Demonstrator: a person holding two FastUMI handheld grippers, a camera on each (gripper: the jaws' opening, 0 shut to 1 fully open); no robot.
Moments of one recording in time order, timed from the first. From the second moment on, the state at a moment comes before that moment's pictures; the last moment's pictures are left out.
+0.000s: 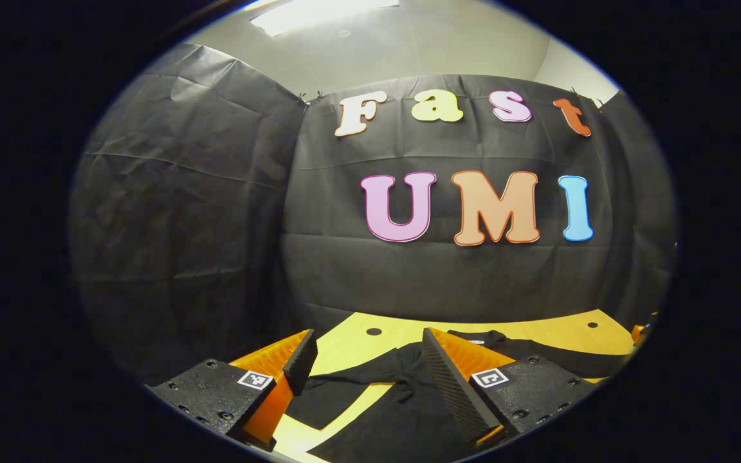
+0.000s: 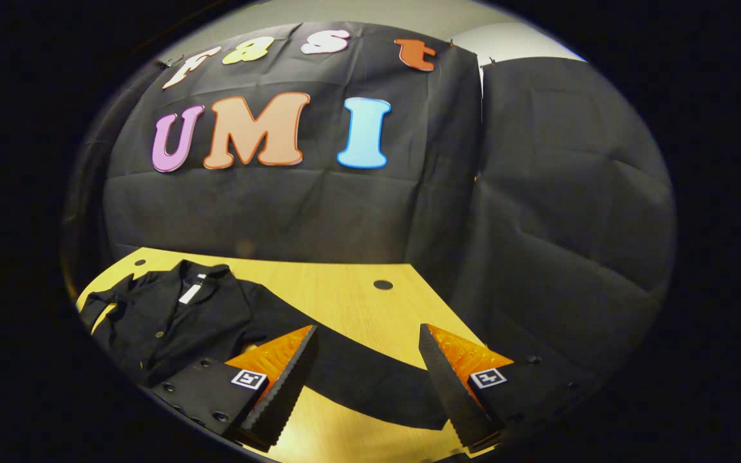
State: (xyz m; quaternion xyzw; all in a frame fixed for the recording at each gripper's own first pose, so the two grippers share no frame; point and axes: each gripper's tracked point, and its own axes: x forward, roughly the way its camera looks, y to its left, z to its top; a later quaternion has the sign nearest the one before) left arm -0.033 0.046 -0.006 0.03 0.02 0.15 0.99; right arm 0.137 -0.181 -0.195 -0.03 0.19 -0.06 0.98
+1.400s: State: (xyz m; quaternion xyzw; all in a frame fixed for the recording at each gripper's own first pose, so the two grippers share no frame) left arm -0.038 0.044 -0.012 0.04 0.03 0.17 0.98; right arm 0.142 -0.249 -0.348 0.04 0.39 -0.09 0.92
